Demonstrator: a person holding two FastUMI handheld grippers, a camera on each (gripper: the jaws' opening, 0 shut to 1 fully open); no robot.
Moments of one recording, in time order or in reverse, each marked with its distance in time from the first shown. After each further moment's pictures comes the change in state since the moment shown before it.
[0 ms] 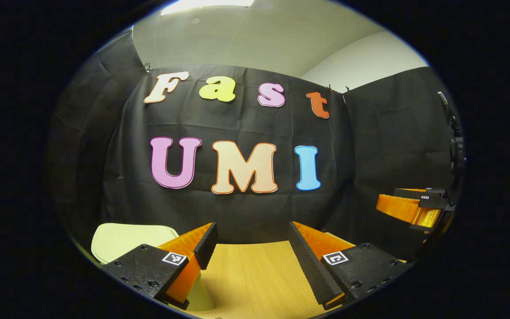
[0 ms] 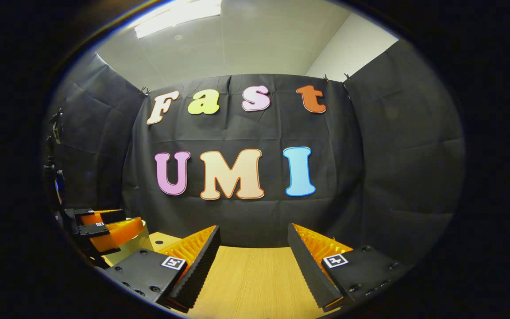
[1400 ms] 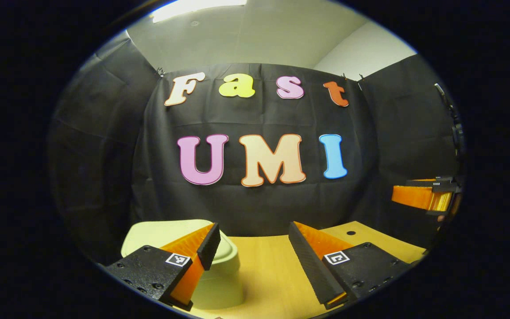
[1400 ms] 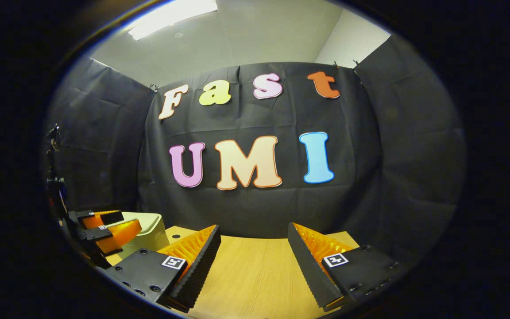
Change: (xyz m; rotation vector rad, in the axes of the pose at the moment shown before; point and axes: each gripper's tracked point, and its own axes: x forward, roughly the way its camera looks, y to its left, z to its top) left arm -0.030 0.039 -0.032 0.040 0.060 0.144; right arm 0.003 0.023 -0.019 0.019 0.059 0.106
